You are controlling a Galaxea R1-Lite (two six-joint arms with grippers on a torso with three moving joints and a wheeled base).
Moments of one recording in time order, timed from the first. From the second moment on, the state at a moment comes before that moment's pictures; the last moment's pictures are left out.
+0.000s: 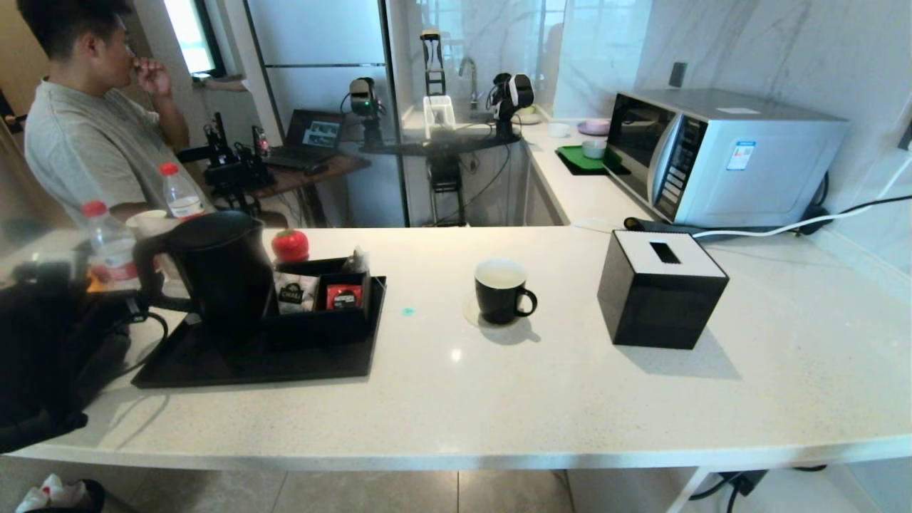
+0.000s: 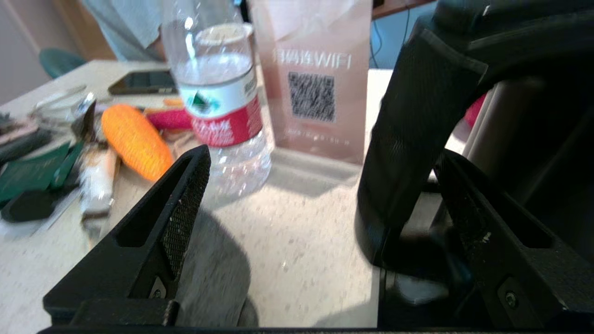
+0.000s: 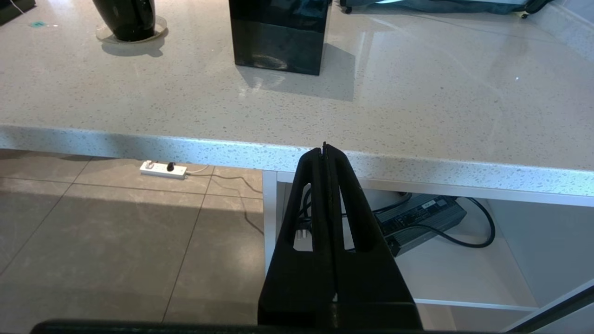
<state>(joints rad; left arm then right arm) 0.52 2.29 -0.82 -1.52 -0.20 0.04 0.01 0.00 -0.01 0.04 0.03 -0.07</state>
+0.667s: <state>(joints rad) 0.48 2.34 -0.97 -1.52 -0.20 0.04 0.01 0.00 -0.01 0.04 0.03 -0.07</state>
